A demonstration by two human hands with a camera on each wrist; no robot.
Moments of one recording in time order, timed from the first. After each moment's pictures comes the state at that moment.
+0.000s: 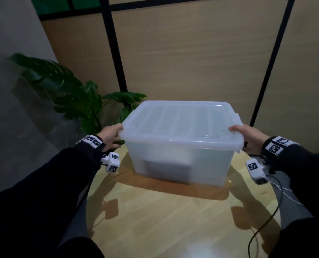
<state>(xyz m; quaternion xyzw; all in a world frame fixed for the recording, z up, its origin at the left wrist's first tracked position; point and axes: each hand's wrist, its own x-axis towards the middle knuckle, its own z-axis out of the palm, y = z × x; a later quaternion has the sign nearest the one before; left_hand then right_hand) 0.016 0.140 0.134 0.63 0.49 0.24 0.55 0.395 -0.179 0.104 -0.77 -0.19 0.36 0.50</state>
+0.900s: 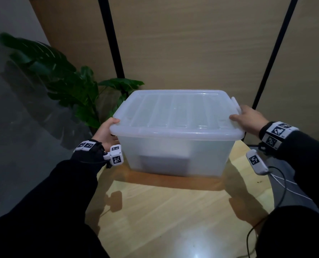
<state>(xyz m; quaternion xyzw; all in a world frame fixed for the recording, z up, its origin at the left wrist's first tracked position) 0.003 0.121 0.092 0.47 0.43 0.25 0.73 0.372 -0.171 0.131 -0.89 -0.29 0.12 0.34</state>
